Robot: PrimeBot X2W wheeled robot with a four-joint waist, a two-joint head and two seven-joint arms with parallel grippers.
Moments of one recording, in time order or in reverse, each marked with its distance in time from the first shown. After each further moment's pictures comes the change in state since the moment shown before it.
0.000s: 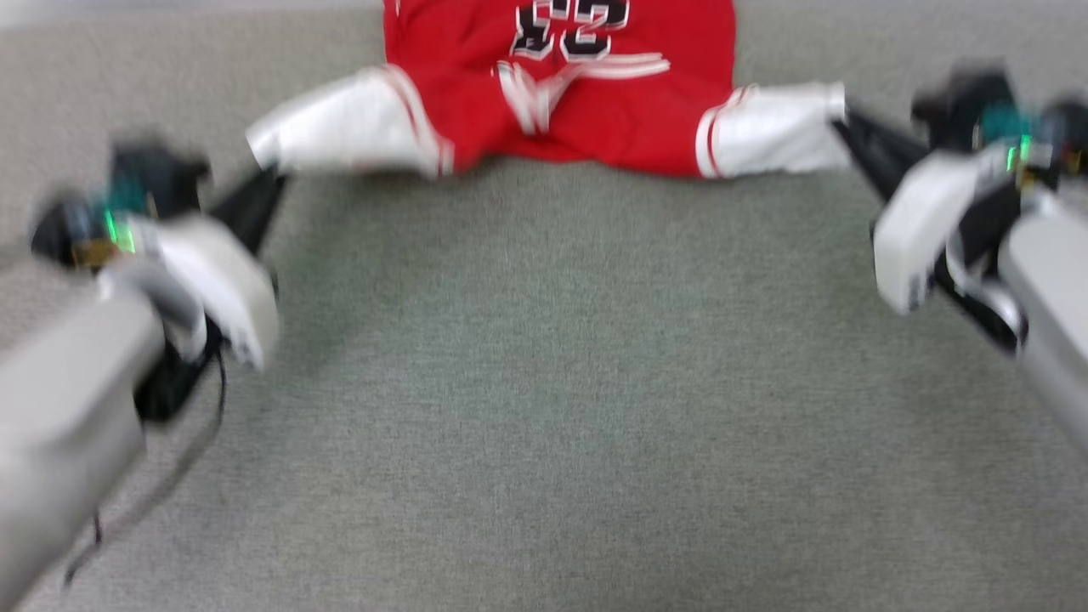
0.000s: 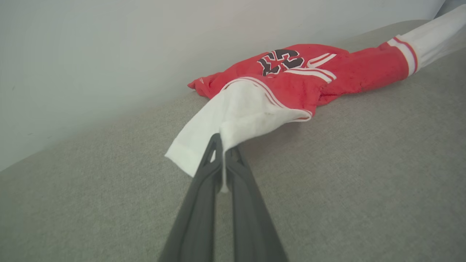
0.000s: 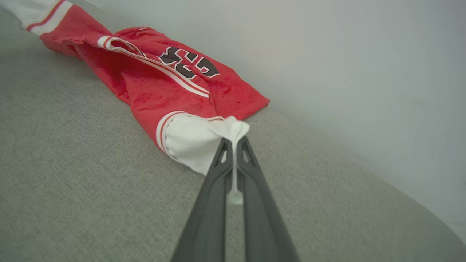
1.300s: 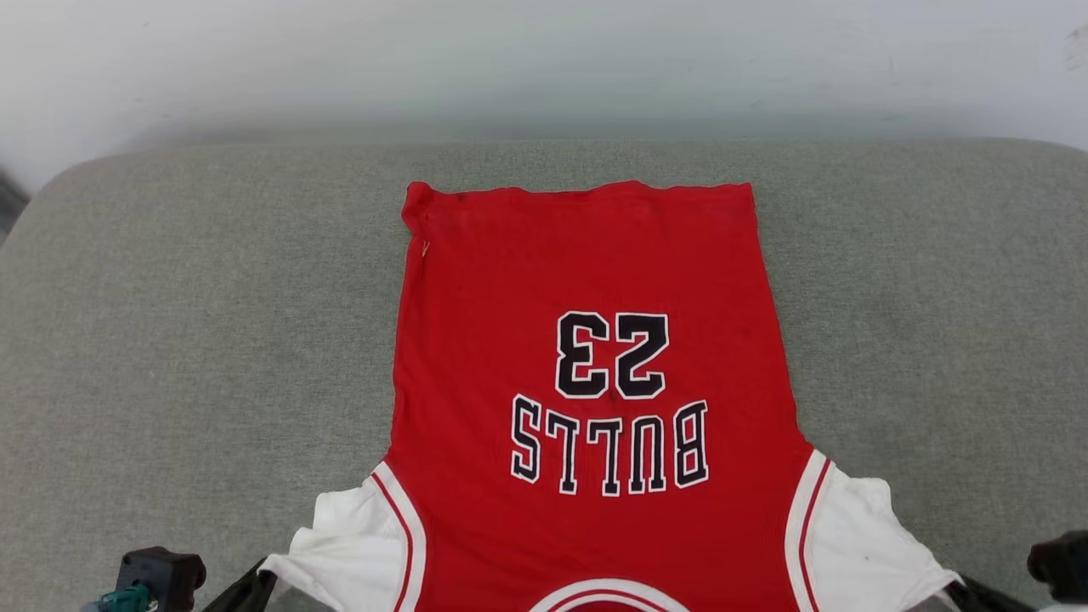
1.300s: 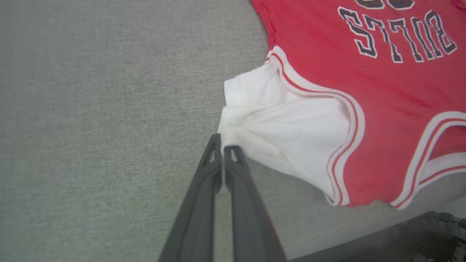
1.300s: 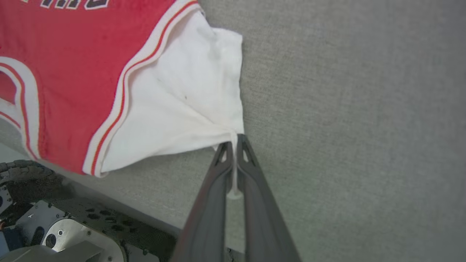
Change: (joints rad) left arm 0.835 0.270 0.065 -0.536 -0.169 0.327 -0.012; right arm 1.268 -0.117 -0.676 -0.687 -0.072 0.000 0.365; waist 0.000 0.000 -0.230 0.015
